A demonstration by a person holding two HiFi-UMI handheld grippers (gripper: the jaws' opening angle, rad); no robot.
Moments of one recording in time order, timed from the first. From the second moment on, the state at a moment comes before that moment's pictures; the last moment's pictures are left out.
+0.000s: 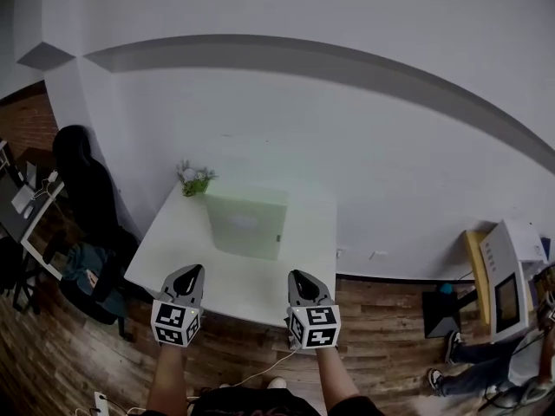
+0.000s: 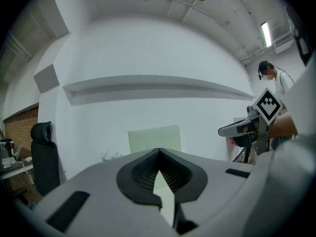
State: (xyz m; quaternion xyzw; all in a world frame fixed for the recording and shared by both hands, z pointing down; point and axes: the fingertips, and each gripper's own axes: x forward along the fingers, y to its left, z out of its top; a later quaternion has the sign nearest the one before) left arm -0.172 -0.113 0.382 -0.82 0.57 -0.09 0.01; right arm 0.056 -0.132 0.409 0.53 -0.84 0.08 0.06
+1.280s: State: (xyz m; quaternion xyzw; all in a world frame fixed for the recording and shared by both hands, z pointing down) left arm -0.195 -0.085 0.339 -0.84 0.54 -0.05 0.02; right arm 0.056 -0.088 0.377 0.59 -0.80 0.07 0.05
